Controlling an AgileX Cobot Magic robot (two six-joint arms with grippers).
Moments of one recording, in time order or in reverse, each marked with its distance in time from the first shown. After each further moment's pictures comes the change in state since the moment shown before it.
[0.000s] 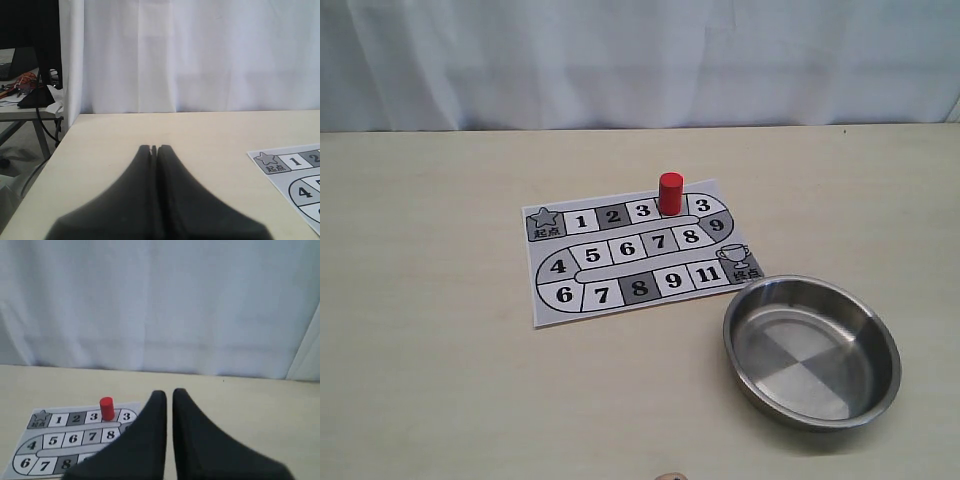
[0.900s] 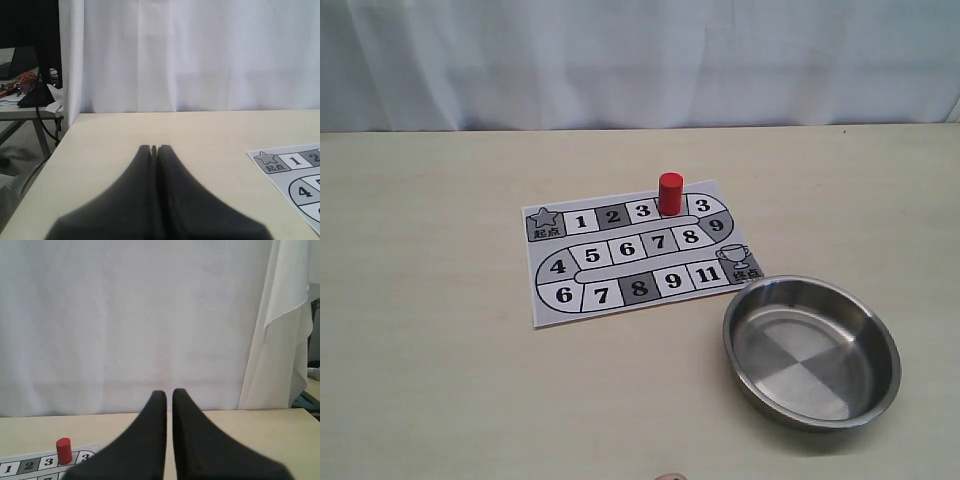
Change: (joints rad) left arm 0.000 0.000 0.000 0.000 0.000 0.000; right arm -0.164 -0.355 0.241 -0.012 -0.117 -0.006
